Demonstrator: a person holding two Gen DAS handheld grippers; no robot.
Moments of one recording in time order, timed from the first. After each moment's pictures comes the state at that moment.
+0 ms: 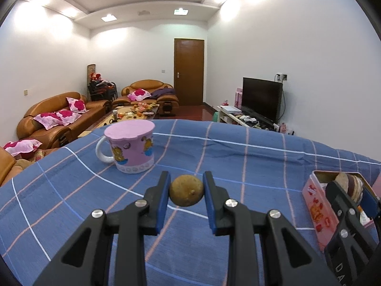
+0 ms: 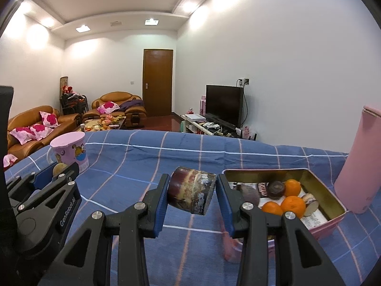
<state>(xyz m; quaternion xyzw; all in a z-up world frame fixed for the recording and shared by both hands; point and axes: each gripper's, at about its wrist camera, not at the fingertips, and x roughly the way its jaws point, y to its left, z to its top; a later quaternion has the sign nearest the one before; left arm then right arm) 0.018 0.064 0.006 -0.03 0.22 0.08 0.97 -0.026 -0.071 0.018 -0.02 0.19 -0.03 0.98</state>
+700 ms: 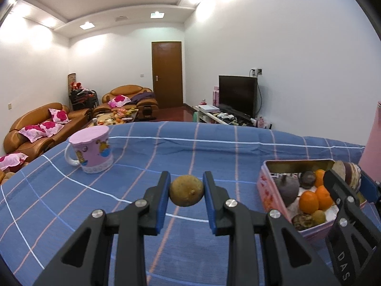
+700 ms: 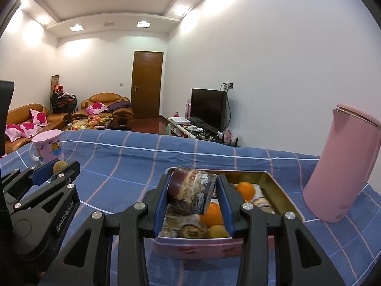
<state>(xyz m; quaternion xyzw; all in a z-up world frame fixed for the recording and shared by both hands) 0.003 -0.017 0.010 0.00 0.21 0.02 0.98 -0.048 -0.148 0.022 -0.04 0.18 -0.07 0.98</state>
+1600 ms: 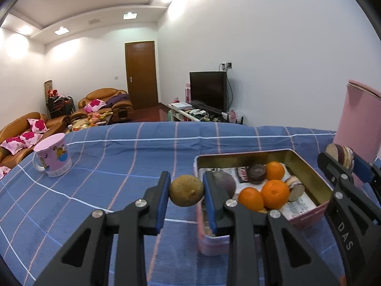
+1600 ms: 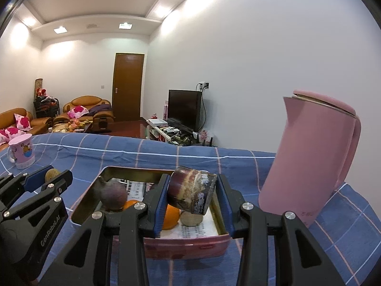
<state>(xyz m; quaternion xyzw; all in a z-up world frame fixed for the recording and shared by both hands) -0.006 -0.108 0.013 0.03 0.22 -0.05 0.97 -0.064 -0.242 0.027 -0.03 0.17 -0.12 0.98</state>
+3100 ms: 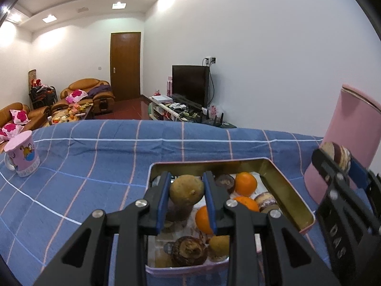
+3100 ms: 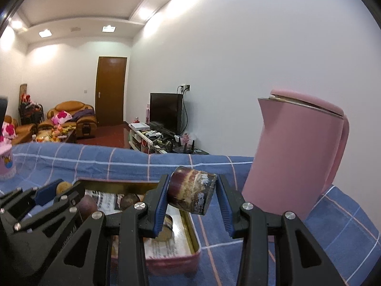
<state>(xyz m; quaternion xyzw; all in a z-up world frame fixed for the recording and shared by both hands) 0.025 -0.151 0.017 0.00 0.24 -0.10 0.96 -0.050 -0.271 0.039 -0.02 0.16 -0.17 0.97</state>
